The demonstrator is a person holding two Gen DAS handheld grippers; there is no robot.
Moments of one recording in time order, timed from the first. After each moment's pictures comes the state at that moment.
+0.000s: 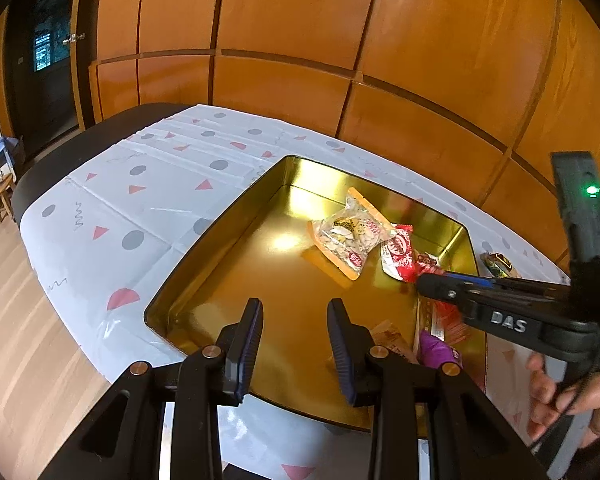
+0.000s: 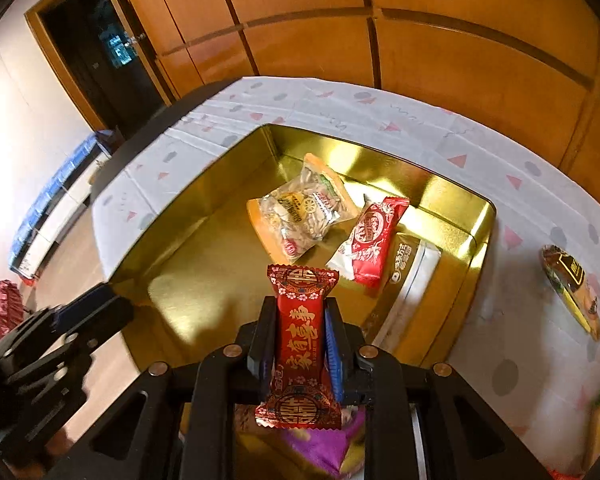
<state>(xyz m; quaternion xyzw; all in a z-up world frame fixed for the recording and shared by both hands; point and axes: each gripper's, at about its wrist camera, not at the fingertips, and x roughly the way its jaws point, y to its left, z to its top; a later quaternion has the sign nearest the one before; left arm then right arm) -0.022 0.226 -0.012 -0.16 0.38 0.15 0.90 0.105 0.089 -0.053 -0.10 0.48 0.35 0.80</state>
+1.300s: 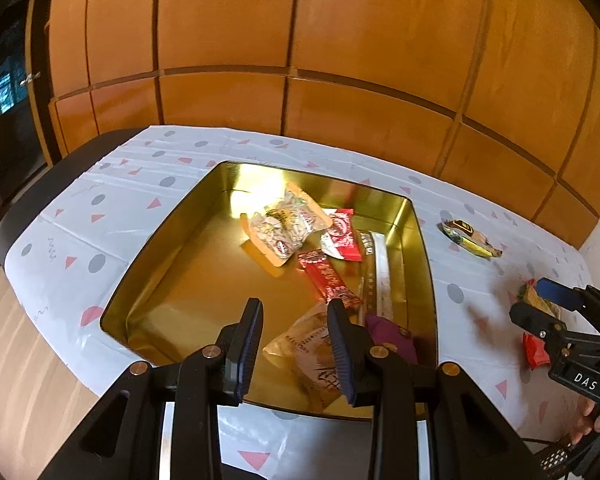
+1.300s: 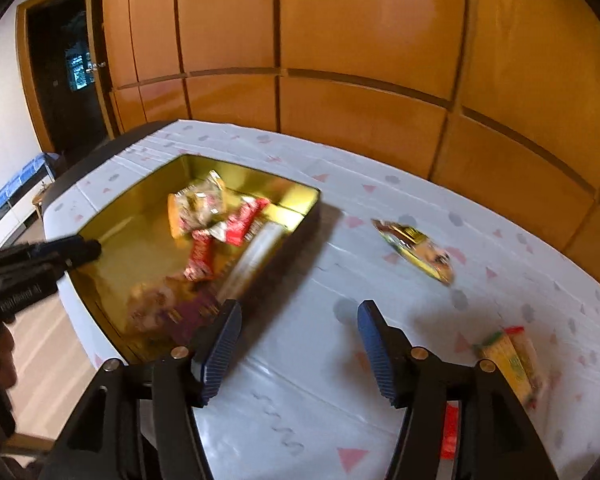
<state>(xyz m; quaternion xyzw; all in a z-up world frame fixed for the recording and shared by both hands) -0.015 0.166 0.002 -0.10 0.39 0.10 0.91 0.037 -0.057 -0.017 -0.13 0.38 0.24 0.89</state>
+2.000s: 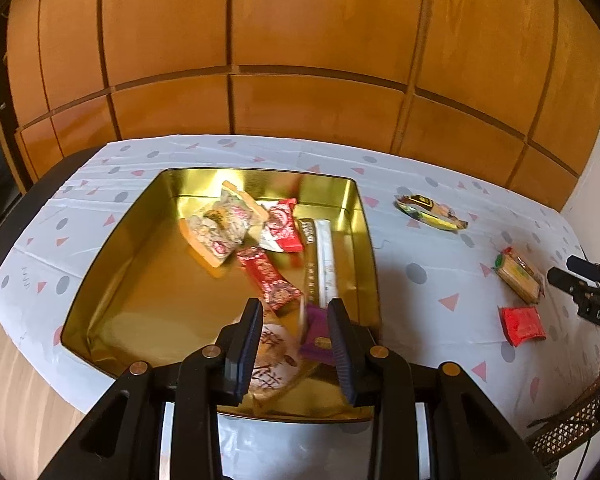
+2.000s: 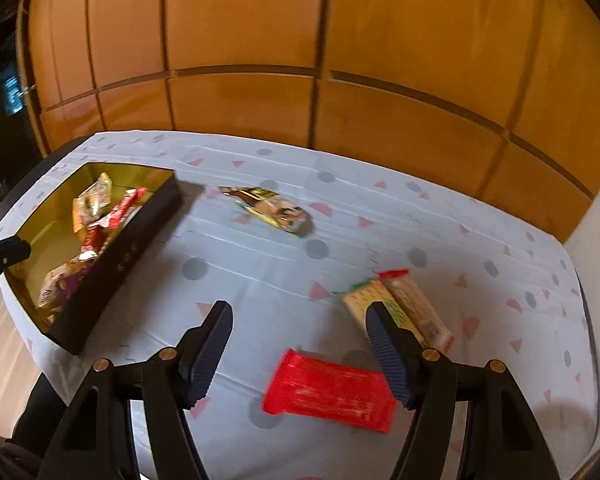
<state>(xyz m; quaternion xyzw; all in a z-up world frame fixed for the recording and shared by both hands) -0.002 0.116 0.003 -0.06 0.40 0.04 0.91 0.051 -0.189 -0.010 -0.10 0.39 0.11 0.91</state>
